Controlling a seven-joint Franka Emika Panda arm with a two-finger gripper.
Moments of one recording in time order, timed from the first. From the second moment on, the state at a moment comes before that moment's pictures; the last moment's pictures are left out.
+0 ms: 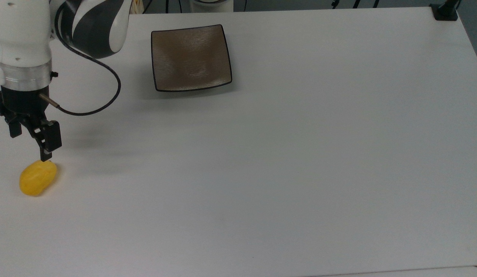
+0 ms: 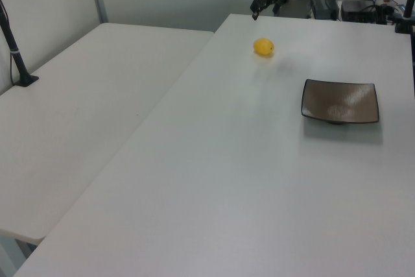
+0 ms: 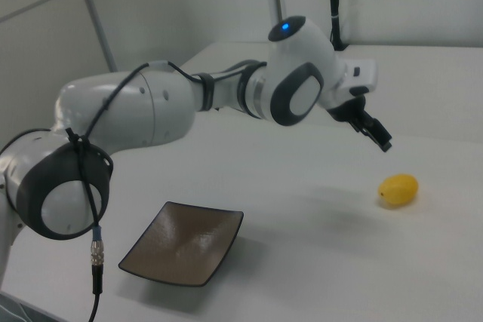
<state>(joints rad) -0.16 0.66 -0.19 -1.24 -0.01 2.42 0.26</state>
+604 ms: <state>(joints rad) -0.18 0.81 -0.19 -1.24 -0.01 2.60 0.28</state>
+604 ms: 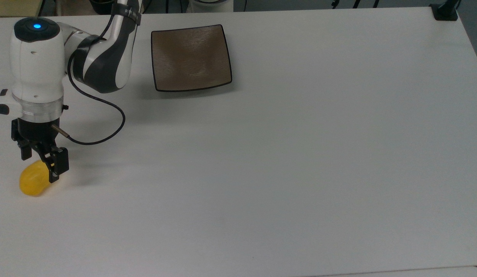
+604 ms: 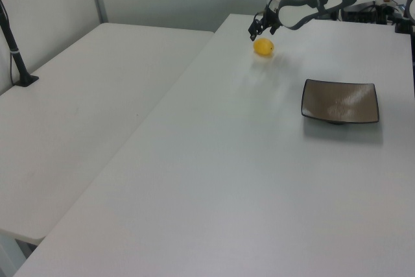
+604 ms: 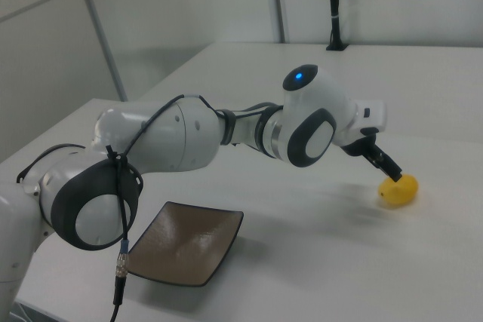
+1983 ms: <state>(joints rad) -0.20 0.90 -0.19 -1.24 -0.05 2.73 0.29</state>
